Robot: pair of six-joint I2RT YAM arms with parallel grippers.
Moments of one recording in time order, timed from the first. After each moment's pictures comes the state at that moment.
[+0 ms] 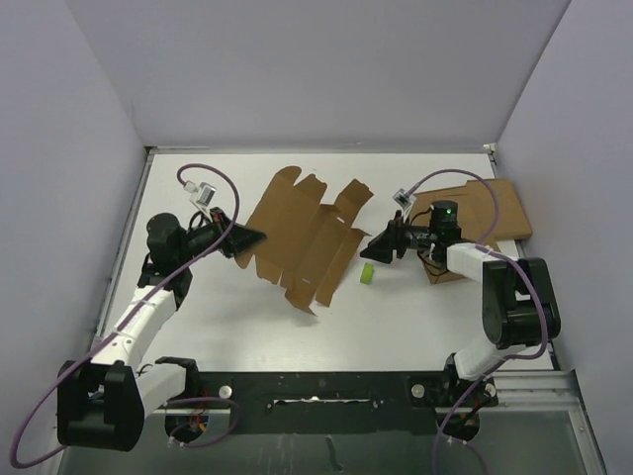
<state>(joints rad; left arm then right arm) -0.11 1.09 0.61 0.37 0.89 -0.63 0.08 1.63 0.78 0.21 -1.12 0.07</state>
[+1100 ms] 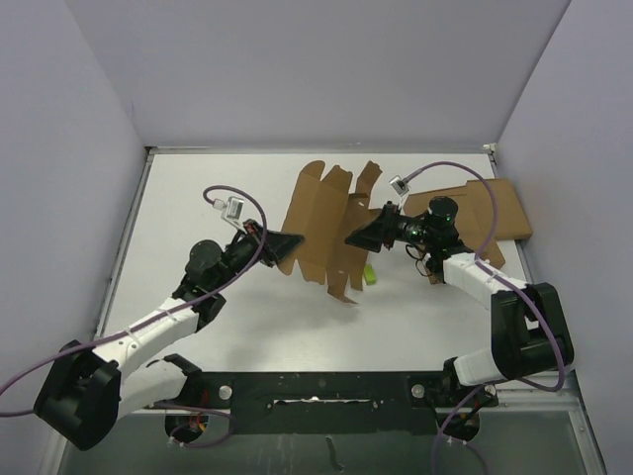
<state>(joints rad) -0.54 1.07 0.48 0.71 0.34 -0.91 0.22 1.43 0.71 0.59 -1.07 0.68</state>
